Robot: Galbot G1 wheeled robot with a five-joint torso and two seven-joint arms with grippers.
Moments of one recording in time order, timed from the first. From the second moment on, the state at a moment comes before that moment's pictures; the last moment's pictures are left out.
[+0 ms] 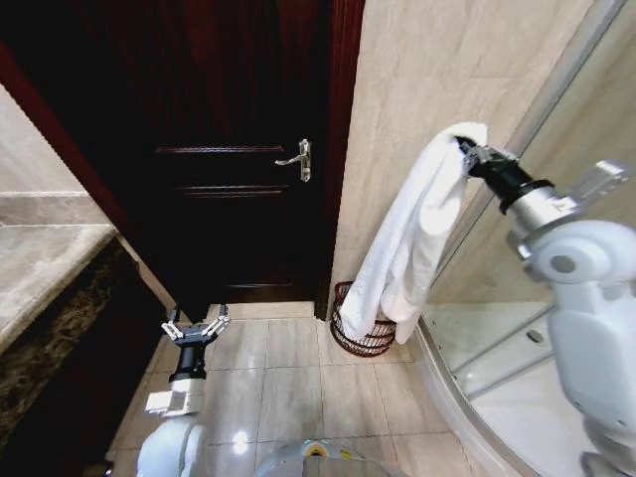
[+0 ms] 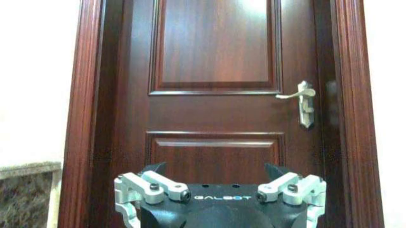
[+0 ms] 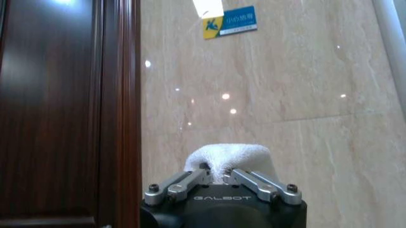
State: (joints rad) left arm 1.72 -1.55 -0.70 -2.20 -0.13 -0.31 -0.01; right arm -0.61 0.88 0.58 2.10 0.97 -0.48 0.16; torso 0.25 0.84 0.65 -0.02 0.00
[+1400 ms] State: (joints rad) left arm 1.71 -1.57 -0.68 -2.20 -0.12 -0.30 -0.03; right arm -0.28 0.98 0.45 1.82 0.89 -0.43 0.12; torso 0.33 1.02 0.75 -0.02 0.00
